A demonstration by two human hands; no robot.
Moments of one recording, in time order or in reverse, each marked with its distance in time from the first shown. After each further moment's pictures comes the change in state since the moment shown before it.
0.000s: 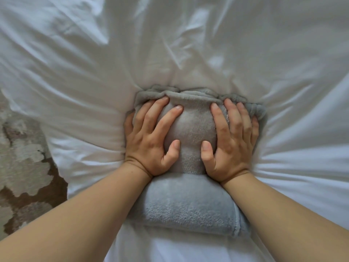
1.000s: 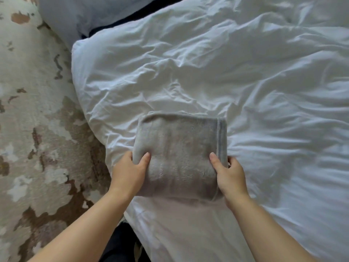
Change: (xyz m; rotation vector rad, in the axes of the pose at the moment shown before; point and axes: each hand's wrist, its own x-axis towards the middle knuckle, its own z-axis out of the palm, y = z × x) left_hand -0.078 0.083 -0.198 -0.459 -0.261 -0.934; right_hand -0.081 -0.047 -0.196 0.827 -0.249 1.035
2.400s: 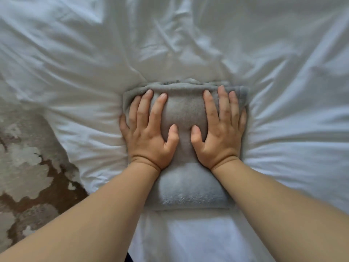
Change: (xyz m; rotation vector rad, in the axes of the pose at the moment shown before) left_hand 0.138 -0.027 0.123 0.404 0.263 0.571; right_hand 0.133 0.034 0.115 -0.884 0.202 -0.805
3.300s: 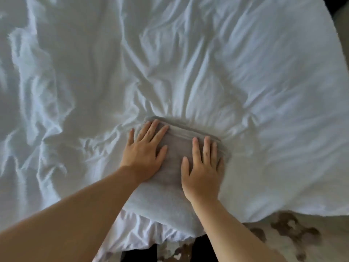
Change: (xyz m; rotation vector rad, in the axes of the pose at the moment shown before) left_hand 0.116 0.096 -0.065 0.350 -0.864 1.355; right_hand -0.048 -0.131 -0.092 0.192 0.107 1.434
